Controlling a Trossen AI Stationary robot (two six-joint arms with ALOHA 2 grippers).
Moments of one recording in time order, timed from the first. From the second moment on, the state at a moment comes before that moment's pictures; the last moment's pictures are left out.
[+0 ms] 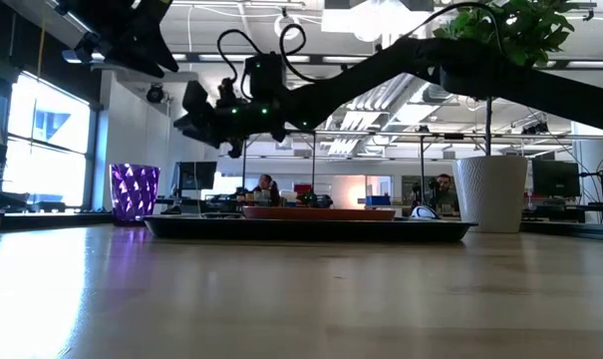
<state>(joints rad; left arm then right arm) -0.19 0.88 0.77 -0.68 -1.05 -0.77 -0.35 2.65 2.29 0.38 -0.11 0.35</state>
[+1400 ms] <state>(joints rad) 0.50 1.02 0.77 -0.78 -0.82 -0.76 -0.12 1.49 0.60 0.90 -0.24 -0.13</state>
